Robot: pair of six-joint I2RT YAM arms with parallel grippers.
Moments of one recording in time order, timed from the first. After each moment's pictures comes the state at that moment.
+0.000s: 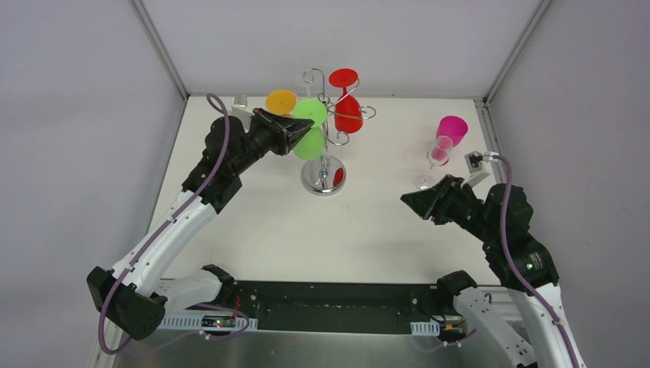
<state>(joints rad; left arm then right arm) -0.51 1.09 1.10 -0.06 0.12 -1.45 0.39 0.53 0.96 -0.71 -0.32 0.68</state>
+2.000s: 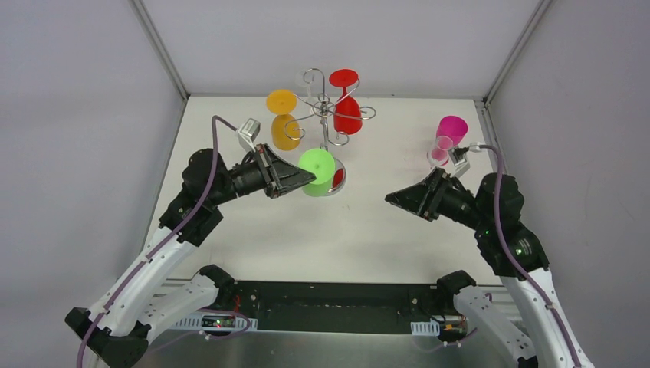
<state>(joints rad) -0.56 0.82 0.95 -0.15 0.48 -1.30 0.40 0.60 0.95 -0.59 -0.55 0.90</state>
